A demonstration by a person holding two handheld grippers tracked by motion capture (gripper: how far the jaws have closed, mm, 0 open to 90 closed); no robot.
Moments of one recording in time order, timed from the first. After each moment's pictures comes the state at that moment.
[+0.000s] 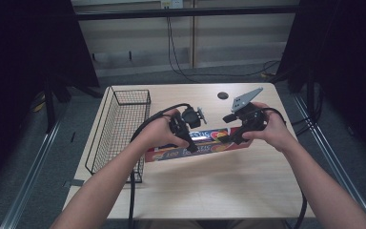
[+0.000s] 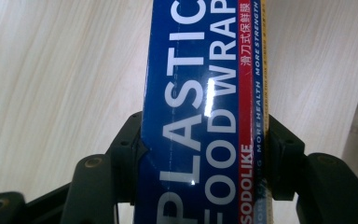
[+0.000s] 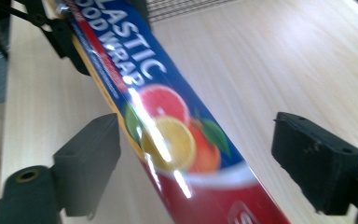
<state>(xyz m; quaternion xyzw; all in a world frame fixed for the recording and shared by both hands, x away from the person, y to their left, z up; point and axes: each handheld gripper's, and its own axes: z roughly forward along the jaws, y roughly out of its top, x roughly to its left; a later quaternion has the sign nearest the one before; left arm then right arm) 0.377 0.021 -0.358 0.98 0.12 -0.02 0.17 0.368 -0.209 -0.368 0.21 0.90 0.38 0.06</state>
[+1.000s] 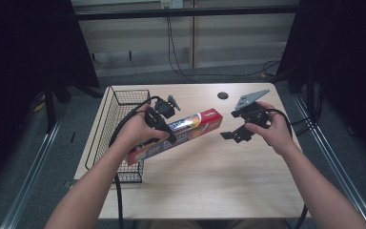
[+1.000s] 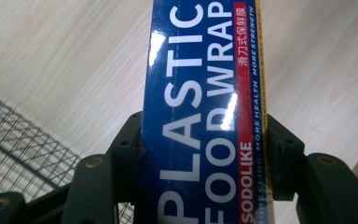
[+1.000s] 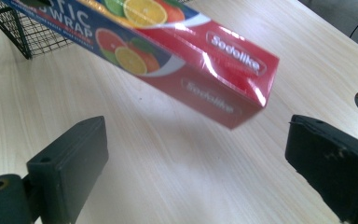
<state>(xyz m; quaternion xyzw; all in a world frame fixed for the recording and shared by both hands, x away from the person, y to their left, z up) 0.393 0.083 -0.343 0.95 0.27 0.01 0.16 0.364 -0.217 -0.372 0.28 0.88 0.37 0.12</state>
